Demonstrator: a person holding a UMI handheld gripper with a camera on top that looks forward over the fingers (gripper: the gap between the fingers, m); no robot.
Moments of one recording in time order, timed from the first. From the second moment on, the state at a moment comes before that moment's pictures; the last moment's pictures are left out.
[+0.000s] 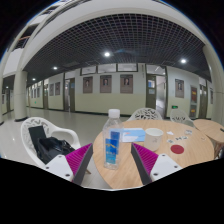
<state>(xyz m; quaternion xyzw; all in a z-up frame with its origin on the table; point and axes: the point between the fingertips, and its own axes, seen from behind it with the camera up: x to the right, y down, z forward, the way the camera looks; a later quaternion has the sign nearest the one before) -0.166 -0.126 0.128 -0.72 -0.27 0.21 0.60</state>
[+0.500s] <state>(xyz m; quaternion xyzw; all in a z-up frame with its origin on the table) -0.234 -0.018 0.094 -0.75 -0.19 0.18 0.60</state>
